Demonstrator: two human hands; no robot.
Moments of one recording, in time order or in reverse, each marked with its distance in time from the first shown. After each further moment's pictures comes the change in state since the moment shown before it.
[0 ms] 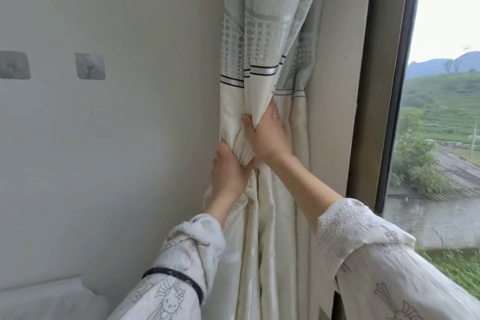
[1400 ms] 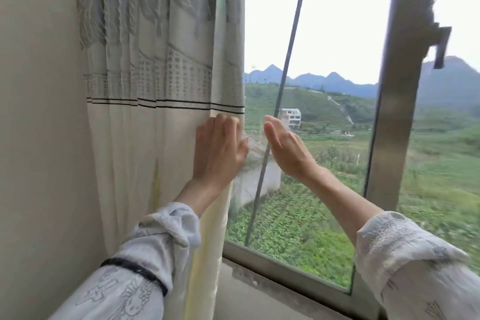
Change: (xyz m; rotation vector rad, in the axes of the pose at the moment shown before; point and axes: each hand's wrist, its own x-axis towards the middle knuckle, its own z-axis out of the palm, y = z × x) left_hand -0.312 0.232 -0.167 -0.104 -0.059 0.926; right_hand -0.326 -0.181 -0.360 -0.650 0.088 0.255
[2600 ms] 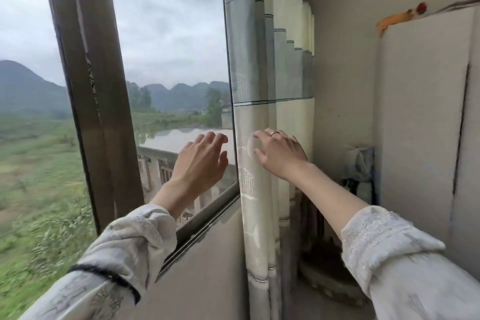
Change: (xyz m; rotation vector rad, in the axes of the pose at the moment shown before) left_hand -0.061 0.795 -0.130 -1.381 -0.154 0.881; right_hand -0.539 0.046 -0.619 -1.451 0.283 1.257
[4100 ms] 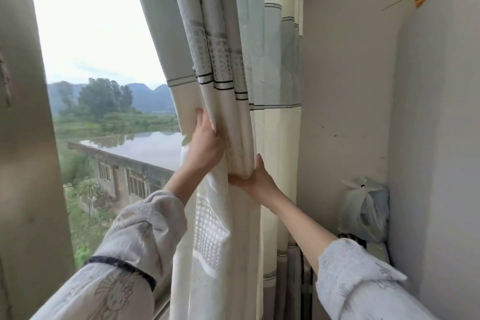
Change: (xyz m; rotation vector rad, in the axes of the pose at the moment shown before) left_hand 0.555 0.015 0.624 -0.752 0.101 -0.334; right_hand 0.505 0.514 0.413 0.934 -0.122 0.363
